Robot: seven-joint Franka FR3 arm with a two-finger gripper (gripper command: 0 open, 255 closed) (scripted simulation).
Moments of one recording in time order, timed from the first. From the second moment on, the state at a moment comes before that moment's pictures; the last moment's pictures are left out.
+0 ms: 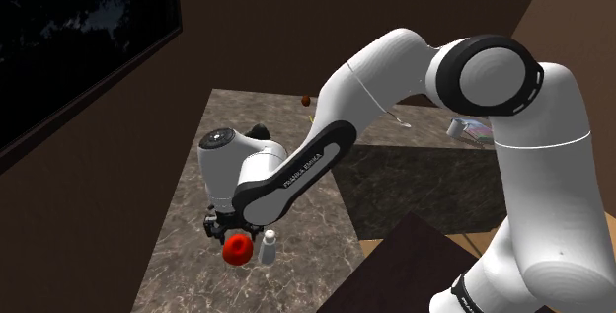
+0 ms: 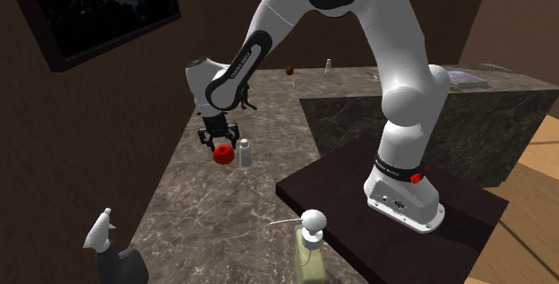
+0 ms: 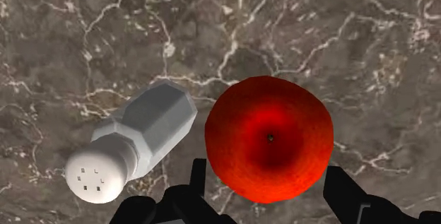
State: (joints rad) arm 0.17 0.62 0.40 -1.93 -0.47 2.35 1.50
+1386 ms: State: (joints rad) arm 0.11 0.41 0.49 -1.93 -0.34 2.17 1.41
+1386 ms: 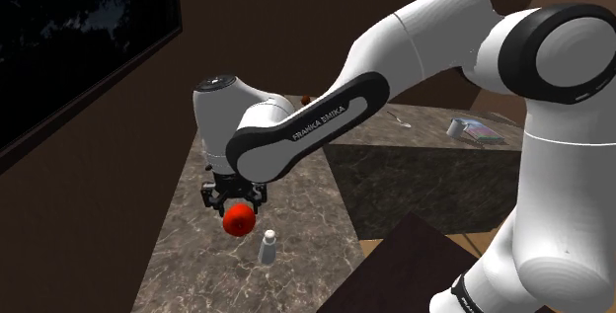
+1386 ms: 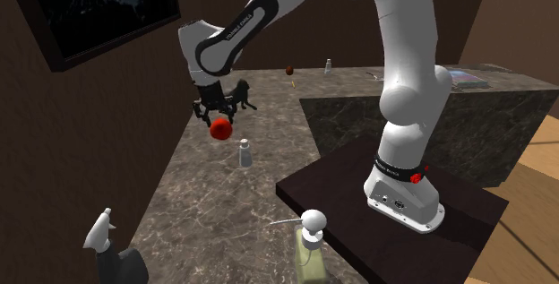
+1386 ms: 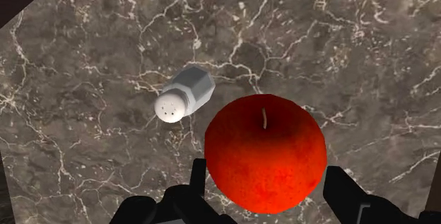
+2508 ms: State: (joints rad) arm 0.08 0.29 0.52 -1.86 -0.25 1.99 1.34
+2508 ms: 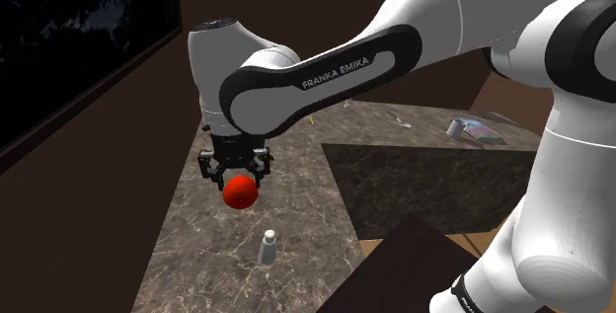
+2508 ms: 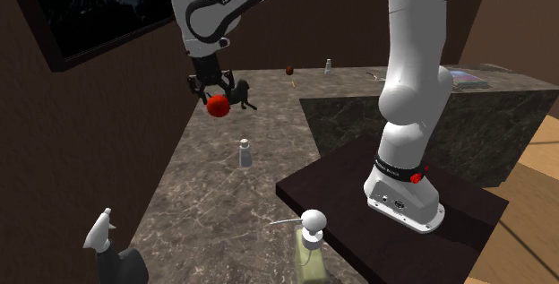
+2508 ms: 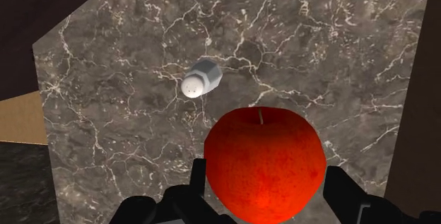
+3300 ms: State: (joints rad) arm 0.08 0.23 0.54 -1.76 -0.21 1.85 1.31
